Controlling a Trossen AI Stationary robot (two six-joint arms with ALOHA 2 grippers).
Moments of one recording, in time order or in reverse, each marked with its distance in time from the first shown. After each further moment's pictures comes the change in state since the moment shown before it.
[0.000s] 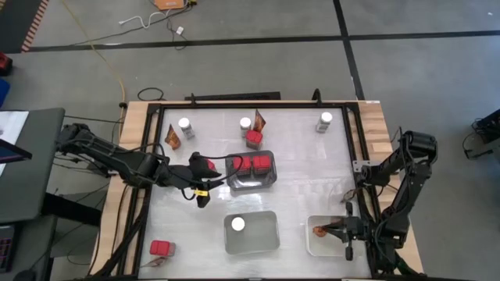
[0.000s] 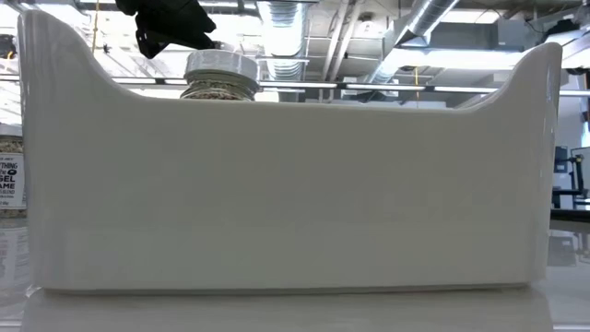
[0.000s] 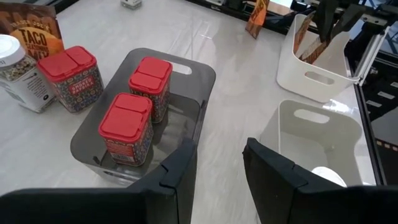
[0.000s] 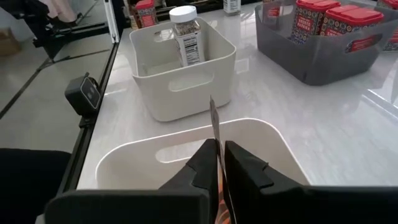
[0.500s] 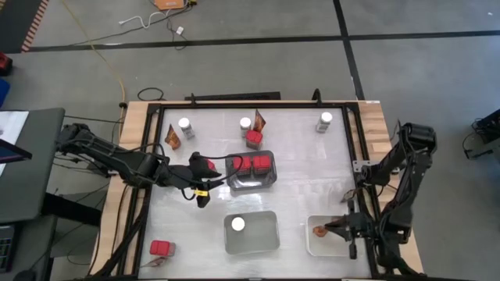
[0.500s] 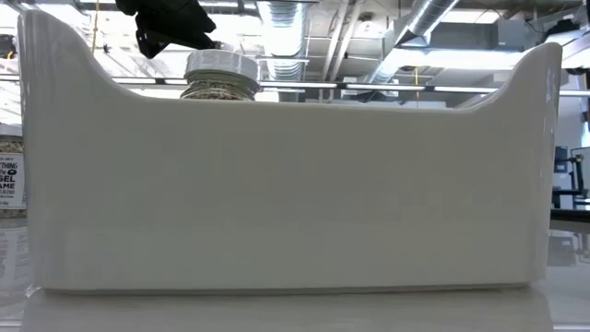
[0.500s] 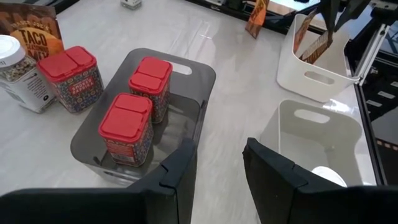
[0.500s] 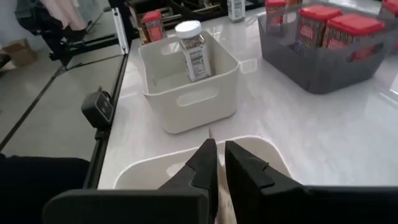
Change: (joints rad) left arm 0.000 0.000 0.000 0.000 0.000 0.004; right arm 0.000 -0.111 0.001 -0.015 0.001 -0.050
